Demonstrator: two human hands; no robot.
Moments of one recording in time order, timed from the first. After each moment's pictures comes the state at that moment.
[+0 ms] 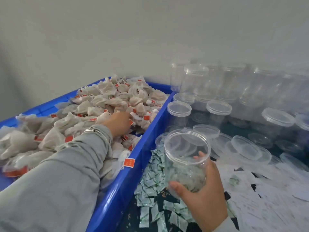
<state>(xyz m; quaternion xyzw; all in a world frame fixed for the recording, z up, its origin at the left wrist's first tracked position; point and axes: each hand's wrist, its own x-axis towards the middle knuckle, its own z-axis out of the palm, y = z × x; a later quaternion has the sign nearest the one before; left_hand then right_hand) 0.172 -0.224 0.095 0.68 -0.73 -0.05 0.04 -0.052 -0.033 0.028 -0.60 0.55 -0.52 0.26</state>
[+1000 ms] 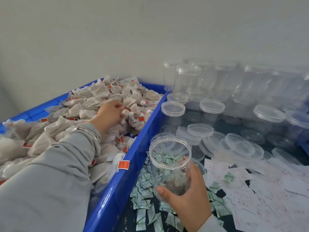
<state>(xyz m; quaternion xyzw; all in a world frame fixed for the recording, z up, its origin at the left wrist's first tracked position) 0.171 -0.236 0.110 0.64 -0.57 -0.31 0.41 -0.038 -0.038 0.005 -0.57 0.54 -0.52 0.34</state>
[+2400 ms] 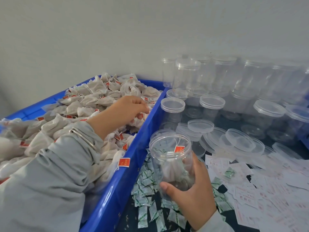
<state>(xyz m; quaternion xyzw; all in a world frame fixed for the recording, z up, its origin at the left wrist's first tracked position) 0.132 -0.180 0.148 0.55 -0.69 -0.35 0.31 -0.044 -0.038 0.005 -0.58 0.56 -0.51 0.31</state>
